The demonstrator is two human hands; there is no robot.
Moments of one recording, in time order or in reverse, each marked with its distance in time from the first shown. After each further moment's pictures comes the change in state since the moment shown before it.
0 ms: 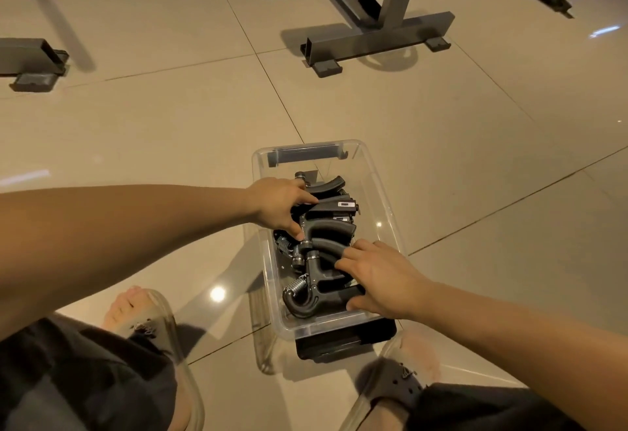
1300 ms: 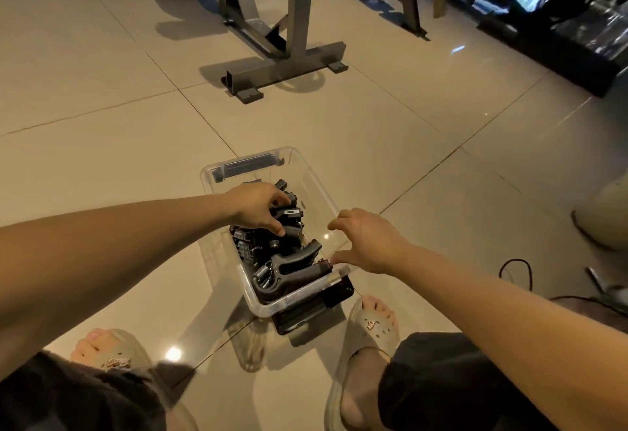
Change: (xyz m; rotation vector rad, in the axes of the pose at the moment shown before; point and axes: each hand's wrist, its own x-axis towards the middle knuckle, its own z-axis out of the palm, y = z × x) left_hand -0.022 0.051 -0.028 -0.119 0.068 0.095; right_hand -0.063 -0.029 -0.043 0.074 0.108 0.519
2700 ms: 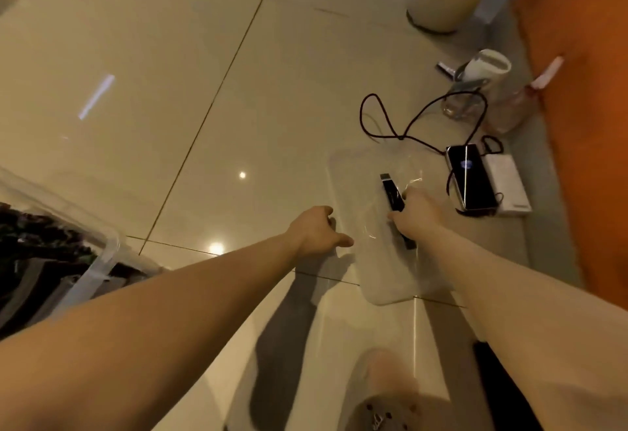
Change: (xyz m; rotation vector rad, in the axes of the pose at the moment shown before) left_hand 0.132 0.355 0.262 -0.353 -0.461 0.146; right_hand -0.245 0.228 0.273 0.678 0.052 1.381
